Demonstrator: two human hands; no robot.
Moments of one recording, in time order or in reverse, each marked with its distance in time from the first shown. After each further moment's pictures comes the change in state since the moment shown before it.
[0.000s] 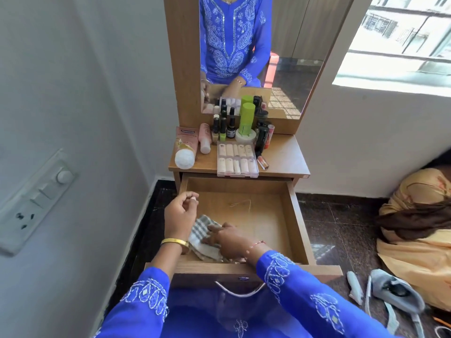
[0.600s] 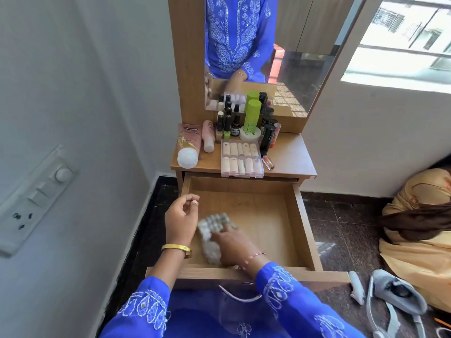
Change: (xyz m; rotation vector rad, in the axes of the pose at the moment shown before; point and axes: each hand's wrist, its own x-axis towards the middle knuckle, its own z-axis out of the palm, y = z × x) left_hand 0.001 -0.009 0.001 -0.006 0.044 -0.016; right_hand -0.012 -0.020 -0.003 0.114 0.047 0.197
